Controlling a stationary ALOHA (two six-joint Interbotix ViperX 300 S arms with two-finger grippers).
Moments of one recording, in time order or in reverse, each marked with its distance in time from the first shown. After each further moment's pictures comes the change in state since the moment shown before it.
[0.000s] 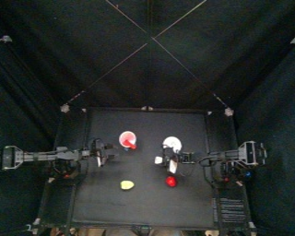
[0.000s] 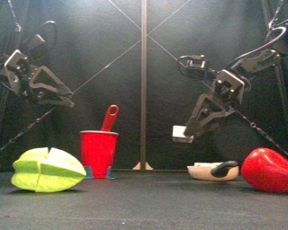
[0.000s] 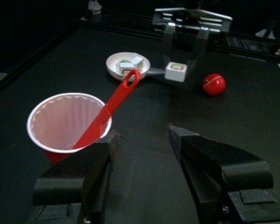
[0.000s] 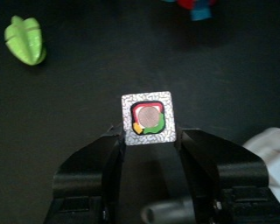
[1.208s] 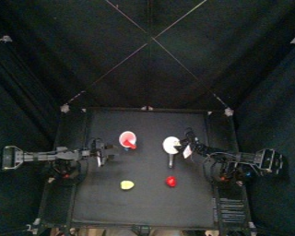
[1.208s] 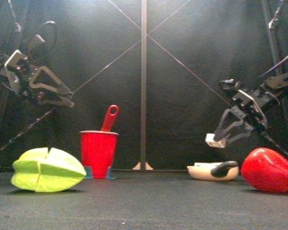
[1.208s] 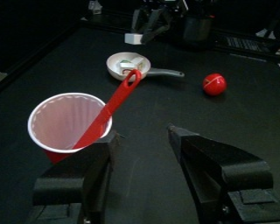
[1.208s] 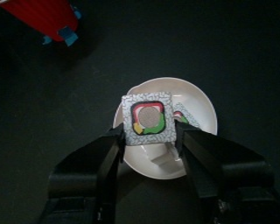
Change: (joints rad) left arm 0.002 0.000 0.000 0.000 0.000 0.002; right arm -0.298 -0.201 0.262 0.215 -0.152 0.002
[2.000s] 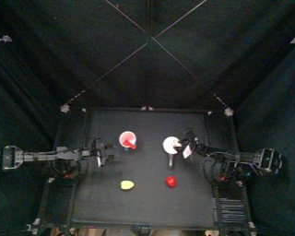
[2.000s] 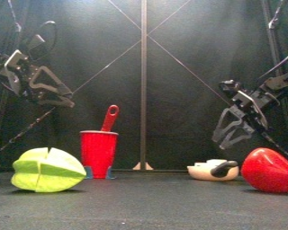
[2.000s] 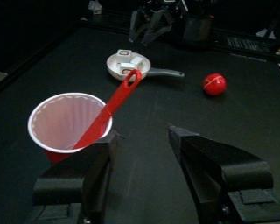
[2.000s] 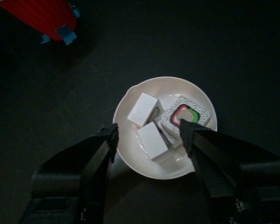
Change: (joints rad) left arm 0.000 0.000 0.002 0.000 0.000 0.000; right arm 0.003 0.006 0.000 0.000 -0.005 0.000
